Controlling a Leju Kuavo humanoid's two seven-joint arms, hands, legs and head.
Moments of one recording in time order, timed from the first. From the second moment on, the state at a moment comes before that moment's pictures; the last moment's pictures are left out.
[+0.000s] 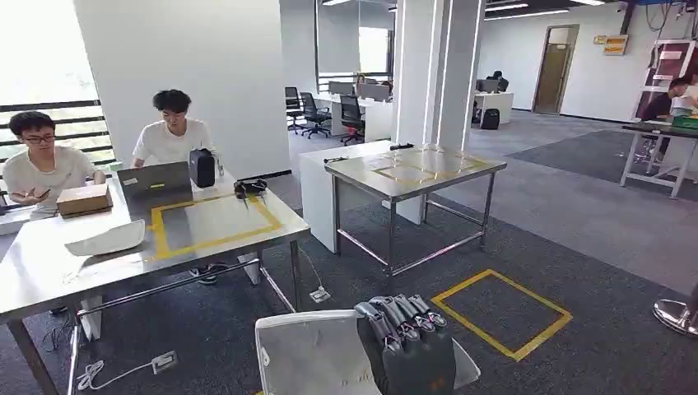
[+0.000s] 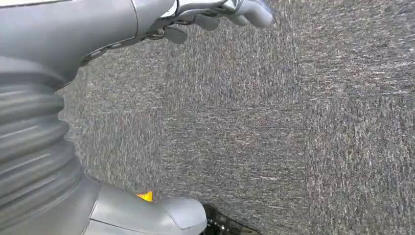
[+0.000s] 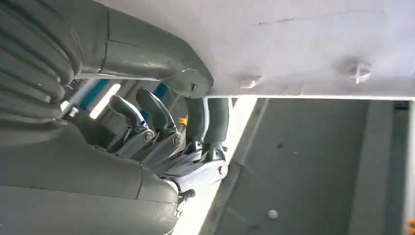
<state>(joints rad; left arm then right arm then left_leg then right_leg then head) -0.07 -0.05 1.19 -0.20 -0.91 -0.01 -0.32 -0.36 -0.17 0.42 -1.42 1.45 -0.30 -0.25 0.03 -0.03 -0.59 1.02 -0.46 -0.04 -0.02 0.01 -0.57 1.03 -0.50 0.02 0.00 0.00</state>
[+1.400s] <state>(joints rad) -0.07 -0.05 1.19 -0.20 -0.95 -0.02 -0.32 -0.31 -0.22 0.40 -1.49 1.41 -0.27 -0.24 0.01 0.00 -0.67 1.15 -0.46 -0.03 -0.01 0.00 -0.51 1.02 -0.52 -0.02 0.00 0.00</state>
